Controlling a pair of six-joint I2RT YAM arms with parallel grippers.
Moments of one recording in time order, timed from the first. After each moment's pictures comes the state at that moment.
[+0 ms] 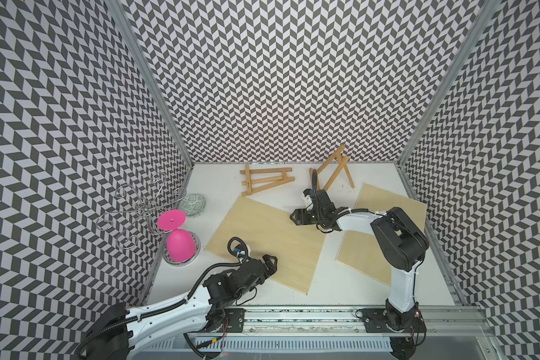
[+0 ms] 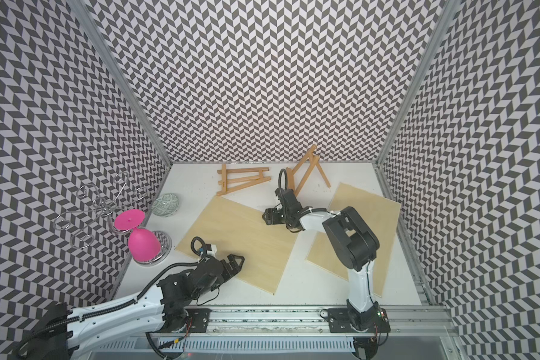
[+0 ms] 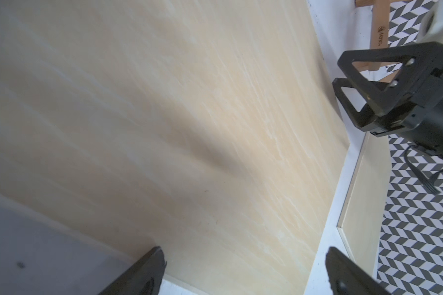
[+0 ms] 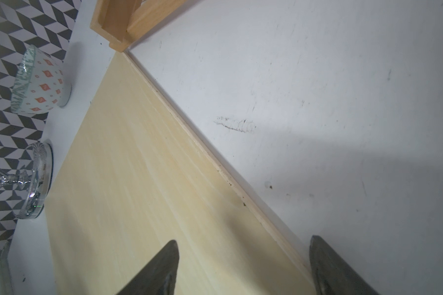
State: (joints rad) left arm -1.02 0.75 0.23 -0.27 -0.32 -1.40; right arm 0.58 1.95 1.11 0.04 -0.26 0.45
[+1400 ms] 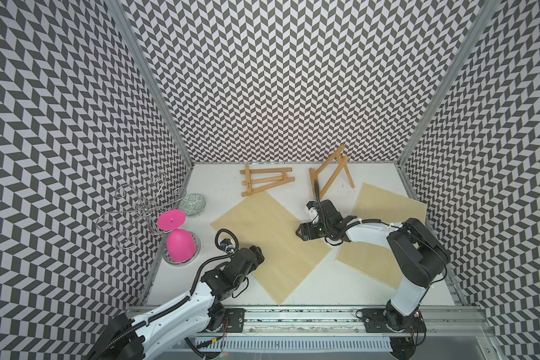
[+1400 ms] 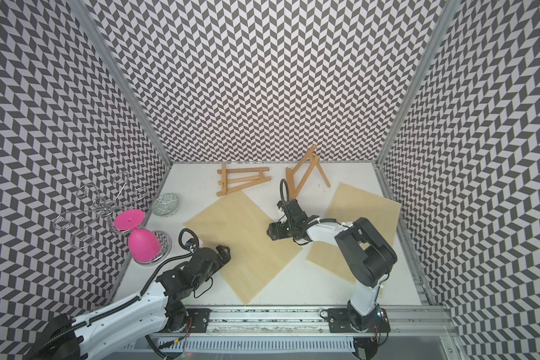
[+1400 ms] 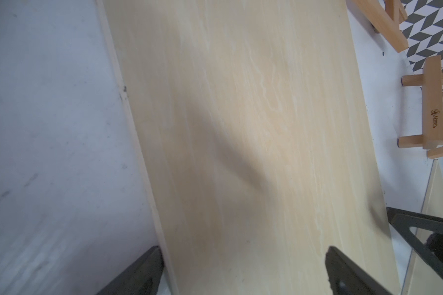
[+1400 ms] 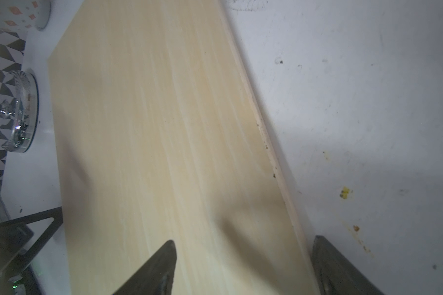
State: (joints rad) left arm -0.74 0.81 0.22 -0.24 -0.35 -1.22; right arm 0.63 1.78 0.95 -0.09 -0.28 0.40
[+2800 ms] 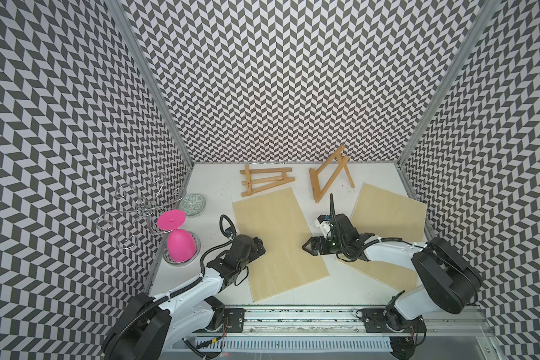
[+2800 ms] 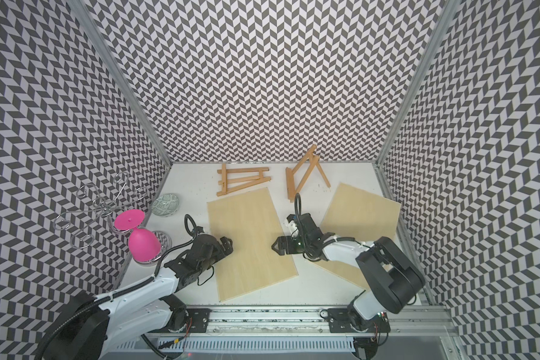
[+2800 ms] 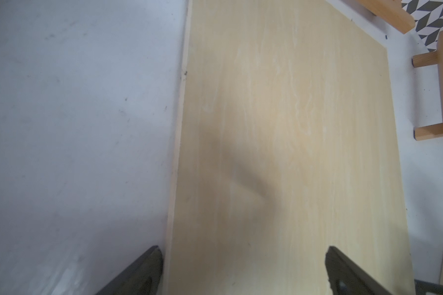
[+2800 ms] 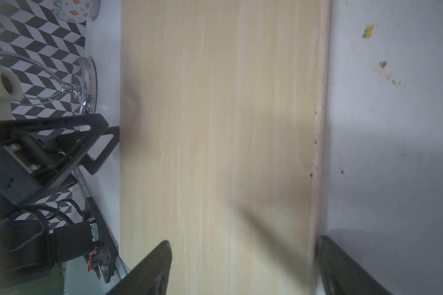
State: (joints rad) left arm -0.57 1.06 0.30 -0.05 -0.21 -0.95; right arm 0.62 1.50 0.60 0.02 -0.45 0.55
